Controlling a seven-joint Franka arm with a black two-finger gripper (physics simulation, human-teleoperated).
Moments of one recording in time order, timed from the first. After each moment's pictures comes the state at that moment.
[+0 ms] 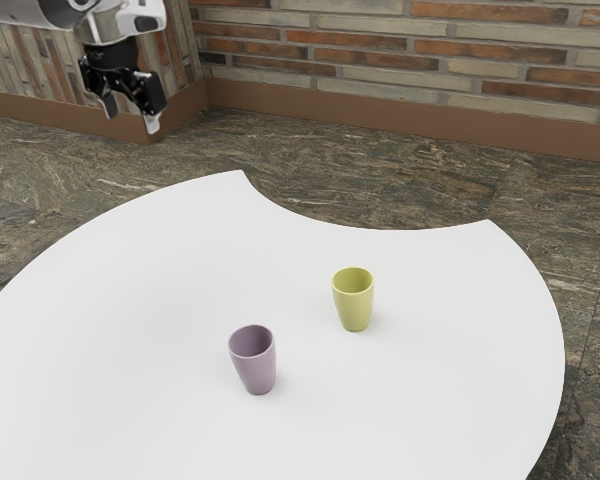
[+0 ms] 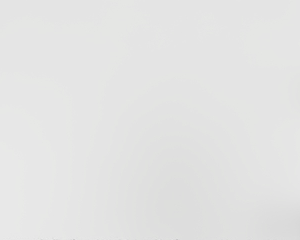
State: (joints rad) arm -0.22 0.16 0.40 -1.35 0.04 1.63 0.22
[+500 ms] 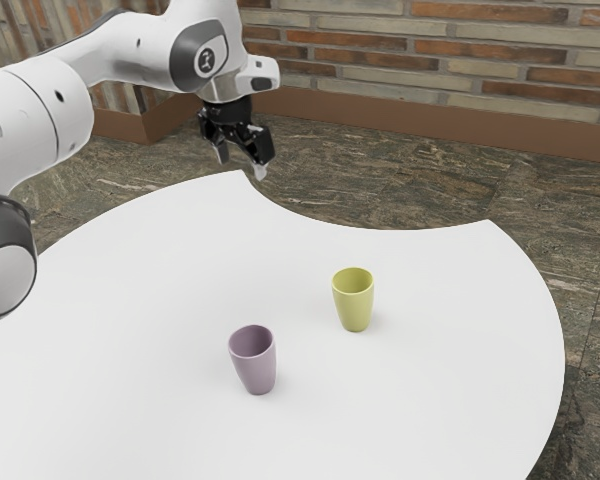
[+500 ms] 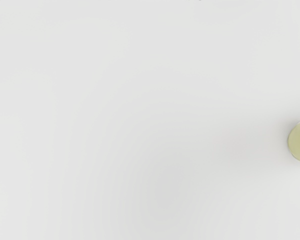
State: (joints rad) arm -0.26 0.46 0.29 -1.21 -0.08 1.78 0.20
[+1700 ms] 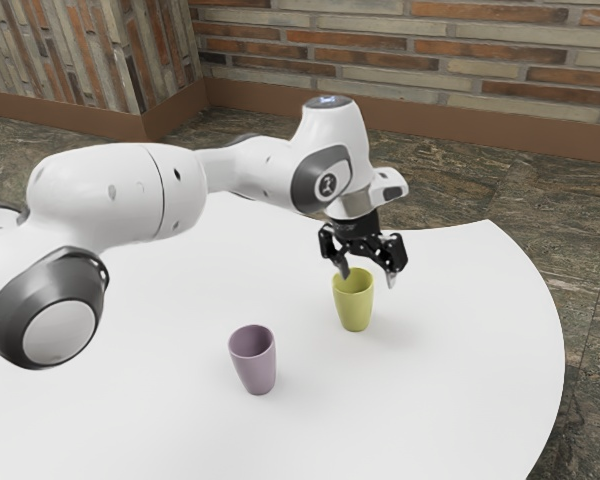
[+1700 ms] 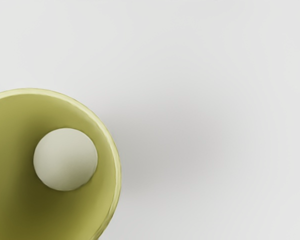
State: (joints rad) arm -0.42 0.65 0.14 -1.32 -0.21 2.03 -0.19
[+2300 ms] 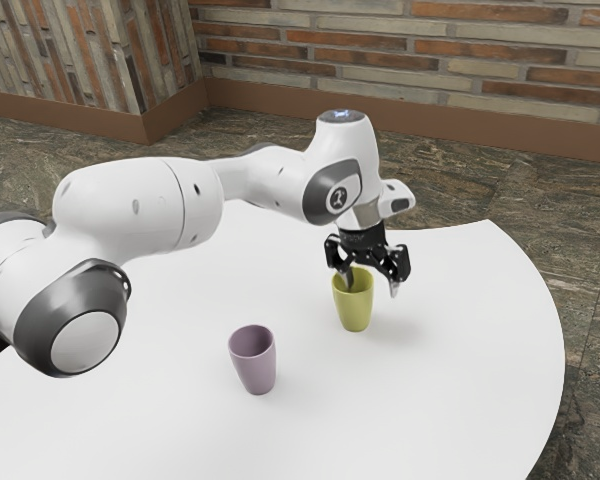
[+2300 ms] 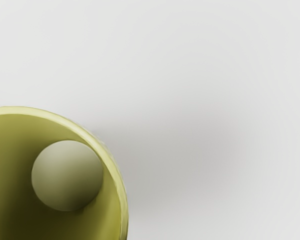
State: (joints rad) arm -0.42 0.73 0.15 -1.24 -0.19 2.02 -0.24
